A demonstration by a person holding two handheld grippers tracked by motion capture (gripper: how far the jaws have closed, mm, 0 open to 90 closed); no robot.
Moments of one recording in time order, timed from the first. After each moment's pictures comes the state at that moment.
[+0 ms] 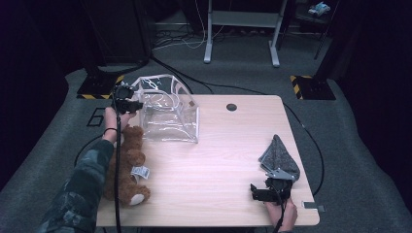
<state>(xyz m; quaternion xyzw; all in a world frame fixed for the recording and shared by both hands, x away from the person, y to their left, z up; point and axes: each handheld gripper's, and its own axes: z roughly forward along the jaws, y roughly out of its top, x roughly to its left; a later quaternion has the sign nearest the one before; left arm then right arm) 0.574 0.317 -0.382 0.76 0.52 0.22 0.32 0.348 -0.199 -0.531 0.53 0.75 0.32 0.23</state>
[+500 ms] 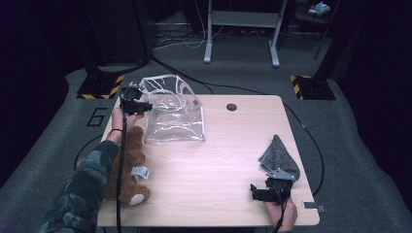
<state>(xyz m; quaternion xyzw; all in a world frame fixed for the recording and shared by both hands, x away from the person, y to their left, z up) 0.570 0.289 -0.381 0.78 0.48 0.19 0.35 0.348 -0.199 -0.531 0.53 0.75 0.32 0.23</state>
